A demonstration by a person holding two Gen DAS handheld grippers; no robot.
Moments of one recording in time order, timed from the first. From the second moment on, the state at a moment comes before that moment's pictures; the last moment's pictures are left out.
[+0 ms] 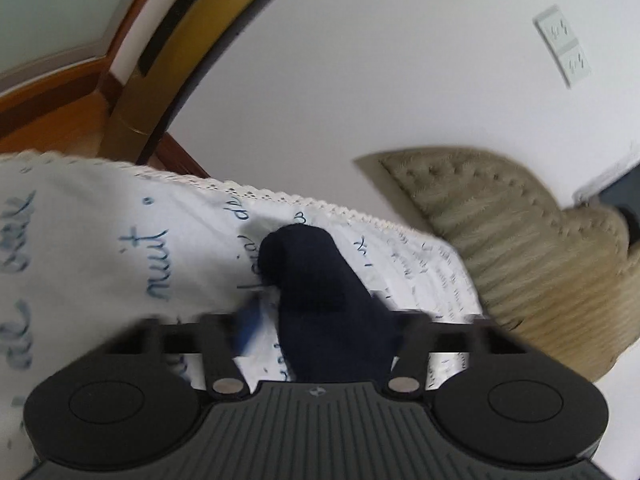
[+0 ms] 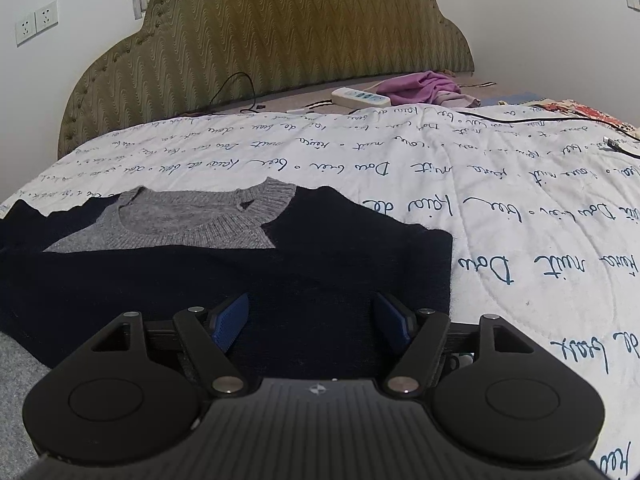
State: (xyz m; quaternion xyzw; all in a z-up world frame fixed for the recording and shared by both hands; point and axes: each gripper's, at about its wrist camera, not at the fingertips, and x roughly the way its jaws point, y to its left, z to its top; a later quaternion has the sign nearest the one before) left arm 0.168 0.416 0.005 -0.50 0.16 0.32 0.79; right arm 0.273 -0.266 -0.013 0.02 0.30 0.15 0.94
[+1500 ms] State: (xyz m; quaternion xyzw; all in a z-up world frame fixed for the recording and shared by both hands) left arm 0.148 0.094 -0.001 -0.23 0.26 -0.09 0.93; right arm 0.278 -0.254 0.016 0.09 0.35 0.16 0.92
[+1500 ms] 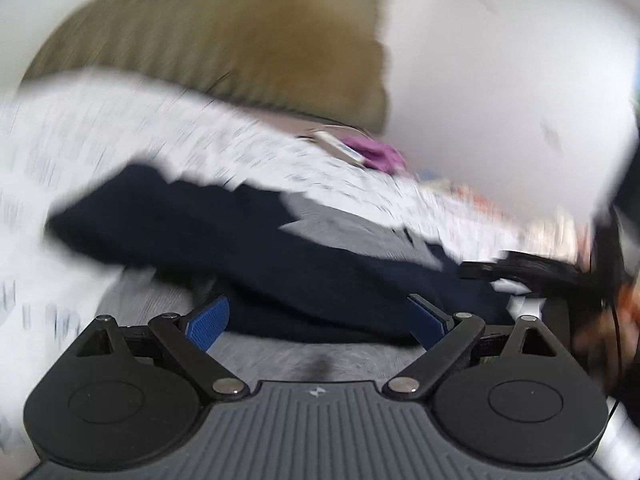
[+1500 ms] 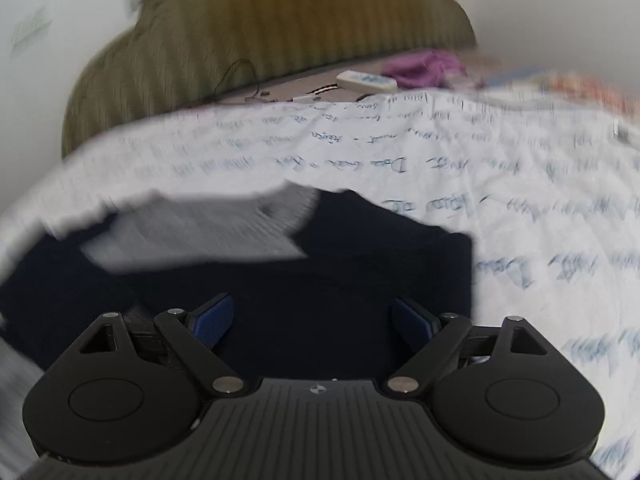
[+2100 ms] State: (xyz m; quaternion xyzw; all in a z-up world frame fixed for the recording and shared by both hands) left arm 0.139 0.125 -0.021 -0.32 0.24 -0.09 0.91; right arm 0.300 -0.208 -0.003 0.34 0.48 0.30 0.75
